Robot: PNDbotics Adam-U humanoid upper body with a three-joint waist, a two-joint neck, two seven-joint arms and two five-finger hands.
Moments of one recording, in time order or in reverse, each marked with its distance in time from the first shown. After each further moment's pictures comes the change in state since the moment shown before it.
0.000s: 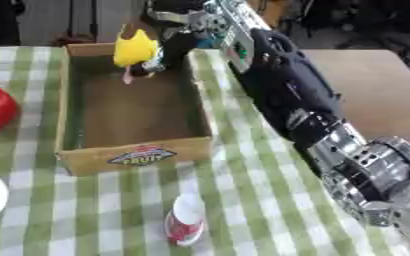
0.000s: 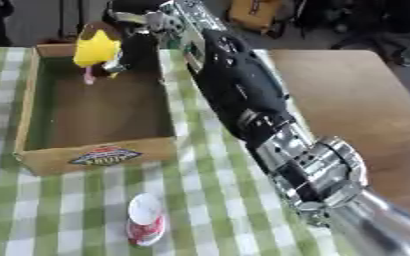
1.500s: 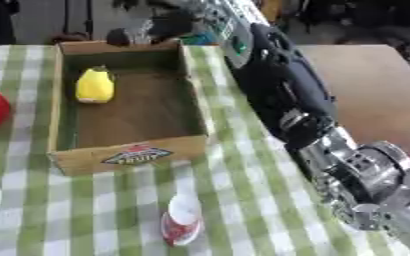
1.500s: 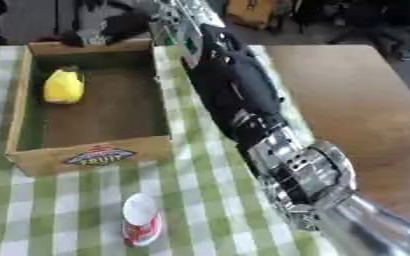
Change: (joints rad) left arm 0.022 0.000 0.008 0.000 0.002 0.001 0.000; right arm 0.073 -0.080 -0.068 -0.328 -0.181 0.006 -0.134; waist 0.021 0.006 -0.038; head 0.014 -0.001
